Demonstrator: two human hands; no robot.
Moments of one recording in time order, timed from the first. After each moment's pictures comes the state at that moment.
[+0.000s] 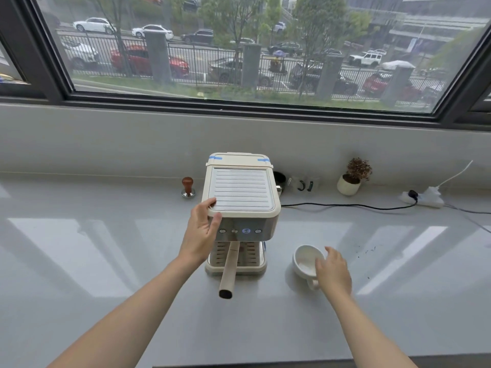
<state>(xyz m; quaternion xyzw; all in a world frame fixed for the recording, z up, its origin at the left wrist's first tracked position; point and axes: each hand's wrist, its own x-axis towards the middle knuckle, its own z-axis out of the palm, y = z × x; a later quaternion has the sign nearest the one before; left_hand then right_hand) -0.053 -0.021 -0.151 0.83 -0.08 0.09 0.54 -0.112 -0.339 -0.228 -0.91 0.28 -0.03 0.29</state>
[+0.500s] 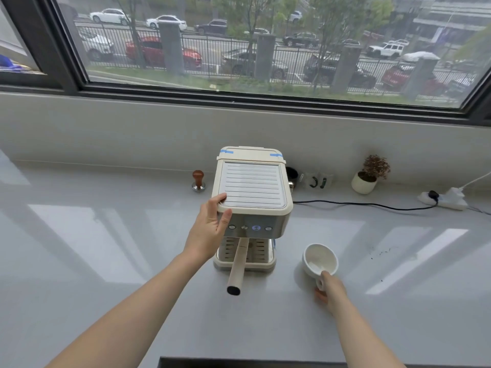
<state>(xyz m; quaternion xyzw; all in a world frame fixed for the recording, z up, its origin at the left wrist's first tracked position) -0.054 -0.016 -0.150 0.87 -0.08 0.07 0.48 -0.112 -0.324 -0.275 -0.62 0.49 0.05 0.61</state>
